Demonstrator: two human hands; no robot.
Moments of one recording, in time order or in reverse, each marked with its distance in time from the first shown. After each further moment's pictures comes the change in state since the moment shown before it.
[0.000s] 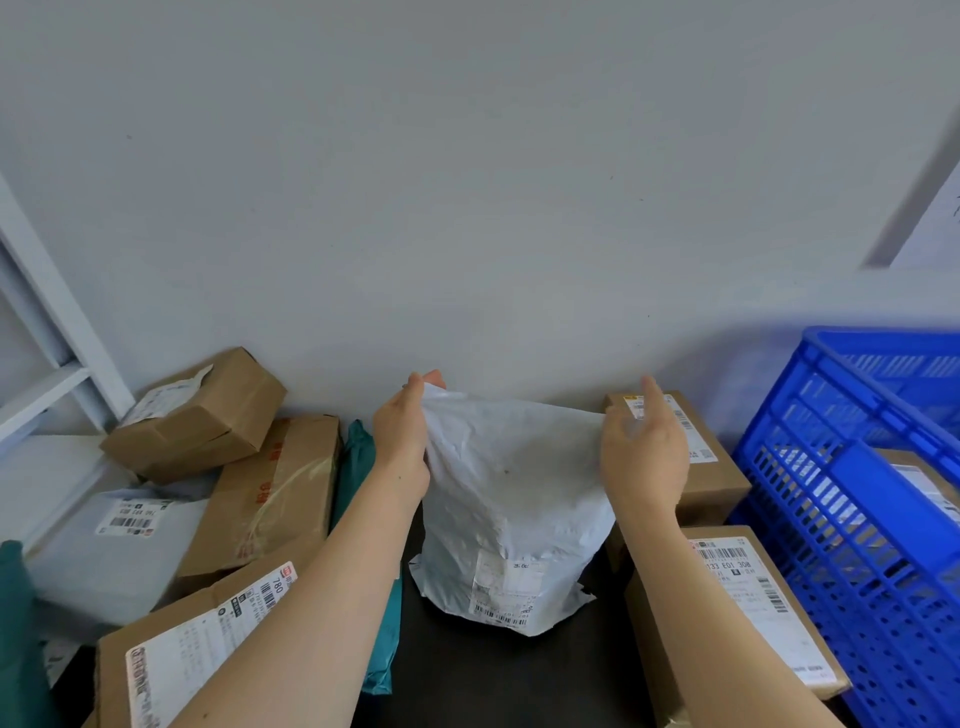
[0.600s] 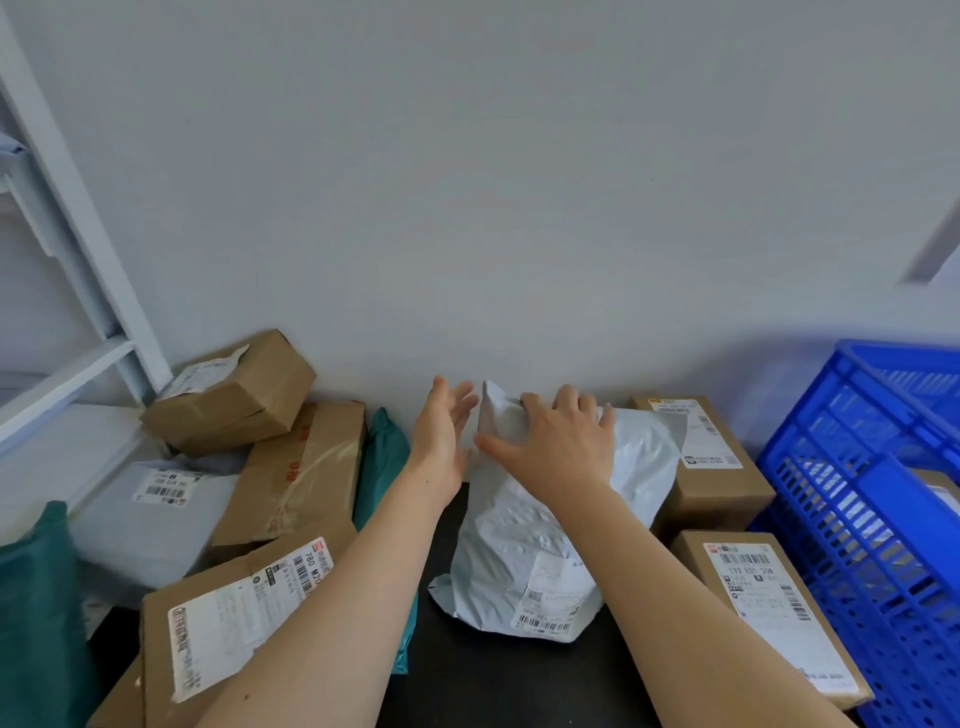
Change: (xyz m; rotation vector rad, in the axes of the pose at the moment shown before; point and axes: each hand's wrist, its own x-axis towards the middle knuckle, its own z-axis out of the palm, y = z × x) left_hand -0.012 -0.007 -0.014 -0.036 -0.199 -0.149; right_hand -0.035 -0.046 0.048 -0.769 -0.369 -0.454
